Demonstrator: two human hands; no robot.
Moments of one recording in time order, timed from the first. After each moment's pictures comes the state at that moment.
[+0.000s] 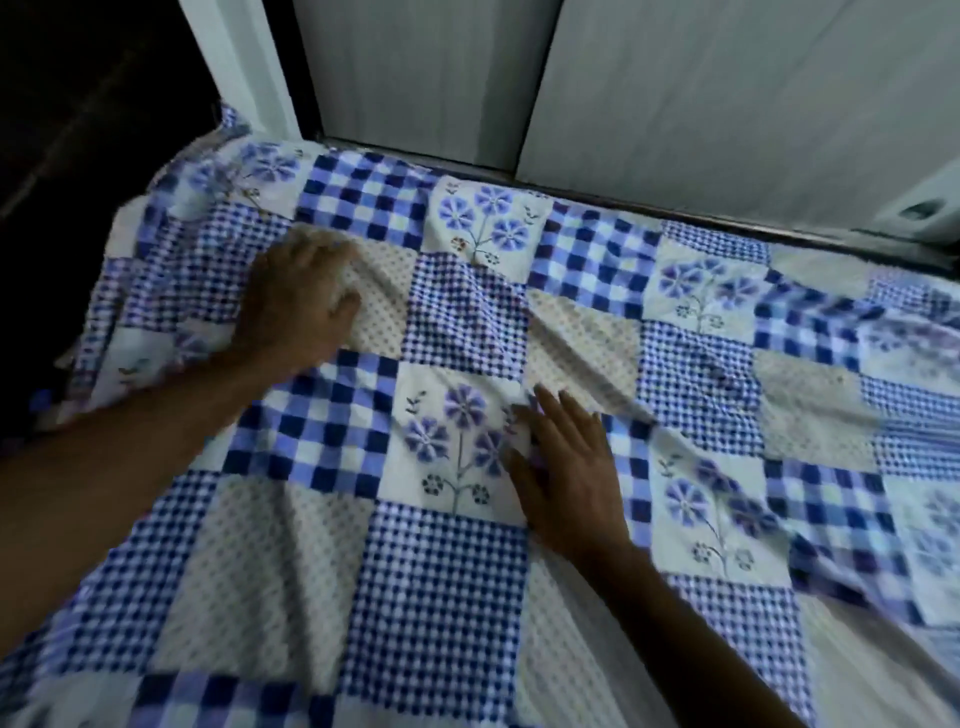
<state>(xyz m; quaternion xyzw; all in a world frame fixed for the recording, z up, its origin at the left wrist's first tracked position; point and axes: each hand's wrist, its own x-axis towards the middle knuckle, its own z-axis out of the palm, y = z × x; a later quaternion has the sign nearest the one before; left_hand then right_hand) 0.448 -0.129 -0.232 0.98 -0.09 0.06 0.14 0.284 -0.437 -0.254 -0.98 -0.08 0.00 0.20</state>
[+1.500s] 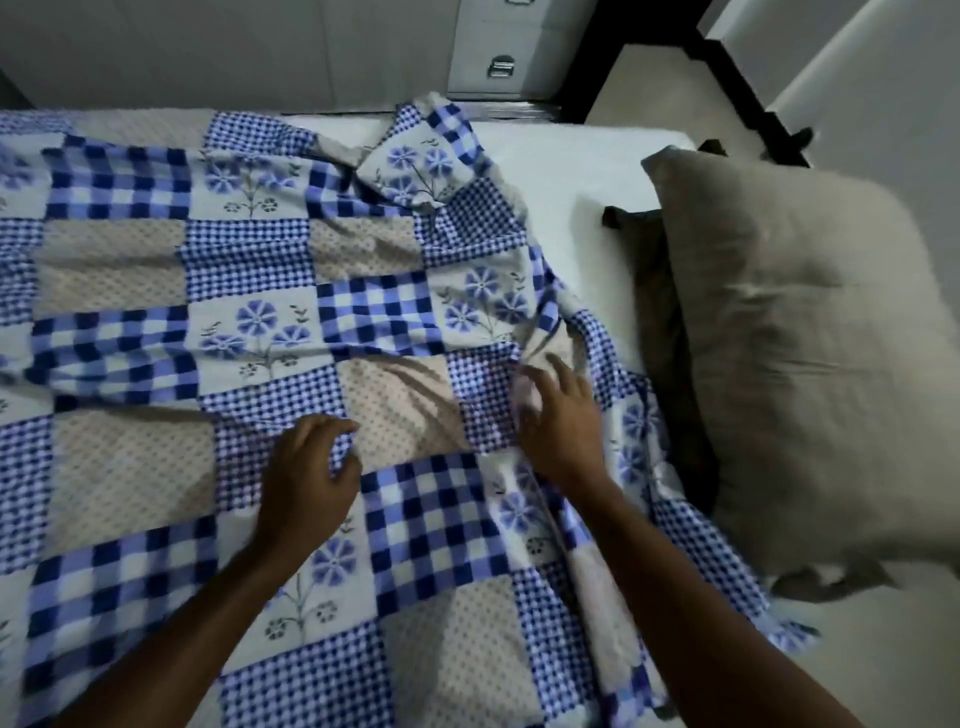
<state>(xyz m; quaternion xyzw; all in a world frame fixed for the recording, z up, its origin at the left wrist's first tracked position) 0.039 -0.868 -0.211 0.92 -0.17 -0.07 0.33 -0.015 -1.165 -0.182 -0.97 0.17 -0.05 0.14</state>
